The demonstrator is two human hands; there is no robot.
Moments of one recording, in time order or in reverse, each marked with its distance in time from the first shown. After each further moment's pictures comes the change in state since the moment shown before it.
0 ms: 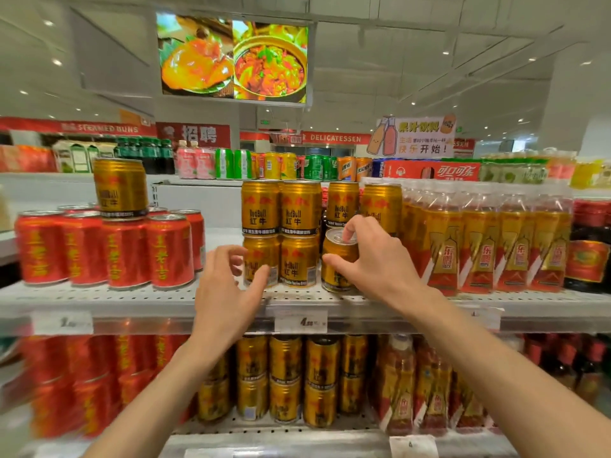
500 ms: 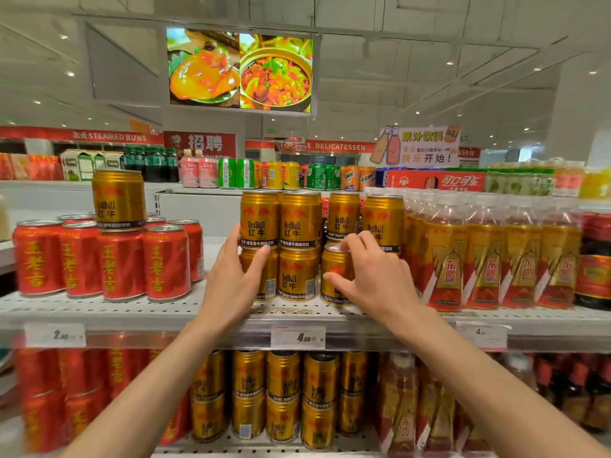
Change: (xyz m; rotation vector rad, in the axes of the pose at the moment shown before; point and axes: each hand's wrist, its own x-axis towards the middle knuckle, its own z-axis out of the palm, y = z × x) left_hand 0.042 0.004 0.015 -0.117 -0.150 -0.024; right_hand 0.001 0.006 0.010 -0.178 0.011 -0.051
